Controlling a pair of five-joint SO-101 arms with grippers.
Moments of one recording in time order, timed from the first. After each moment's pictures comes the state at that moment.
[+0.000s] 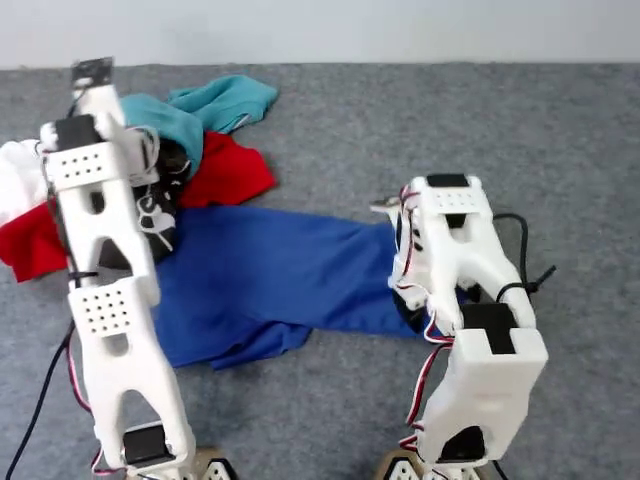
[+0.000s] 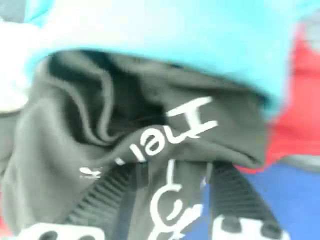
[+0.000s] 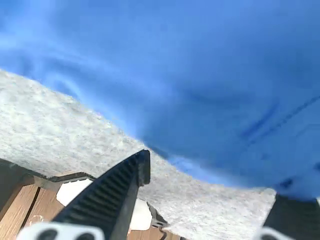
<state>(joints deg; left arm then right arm) -16.3 56.7 -72.7 99.1 3.7 -5.0 20.8 2.7 97.8 24.5</state>
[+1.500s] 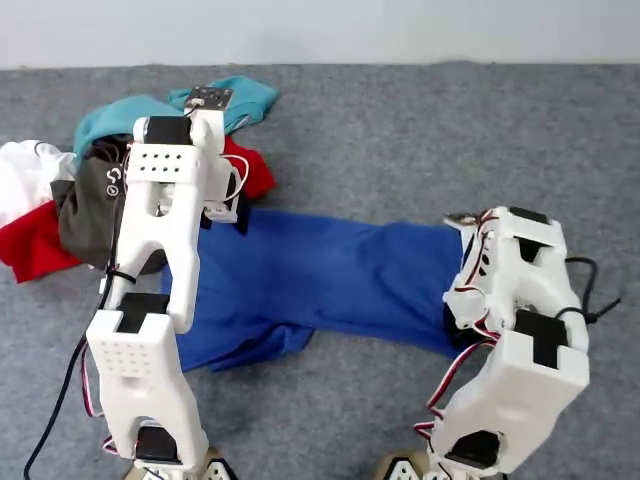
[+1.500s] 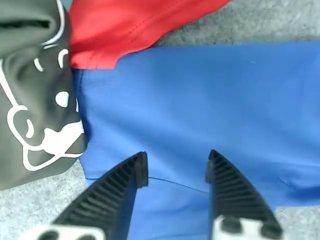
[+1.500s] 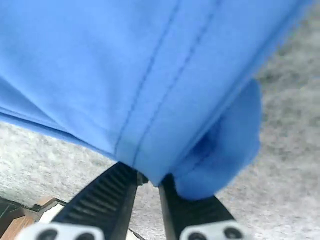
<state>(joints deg) -0.5 29.7 -28.2 99.1 3.7 14.7 19.3 18.1 82.6 29.2</state>
